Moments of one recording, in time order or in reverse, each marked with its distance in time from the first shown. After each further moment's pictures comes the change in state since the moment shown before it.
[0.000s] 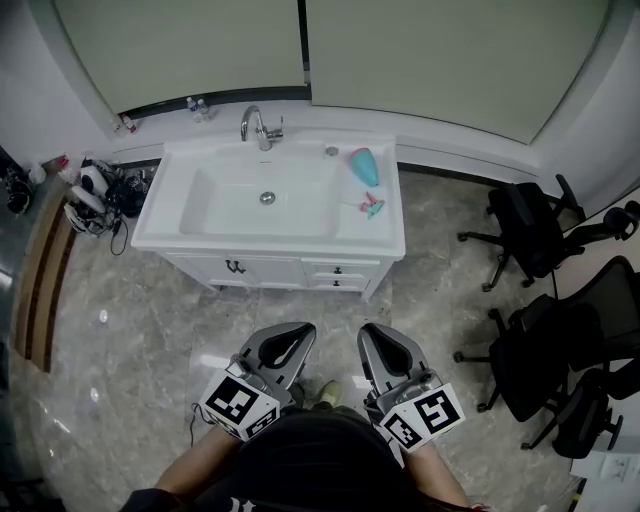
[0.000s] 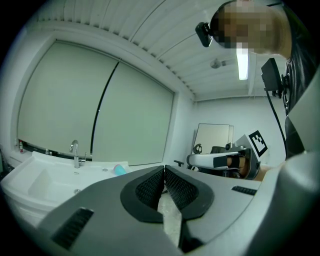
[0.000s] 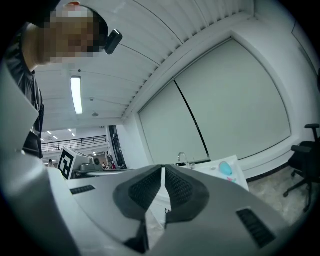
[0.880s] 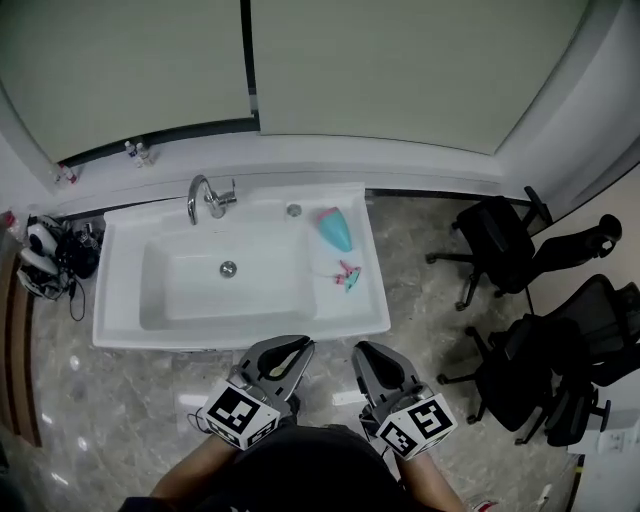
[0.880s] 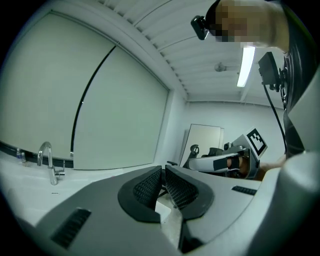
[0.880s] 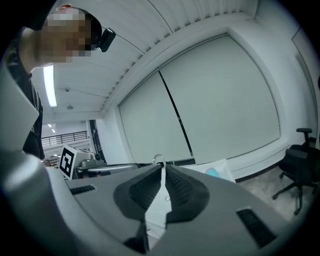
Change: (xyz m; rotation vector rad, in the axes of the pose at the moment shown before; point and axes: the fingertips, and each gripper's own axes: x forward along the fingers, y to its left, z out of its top) left arm 0.165 0.186 0.049 0.004 0.022 -0.204; right arm 0.190 -0.138 0.041 0.024 0.054 -0.191
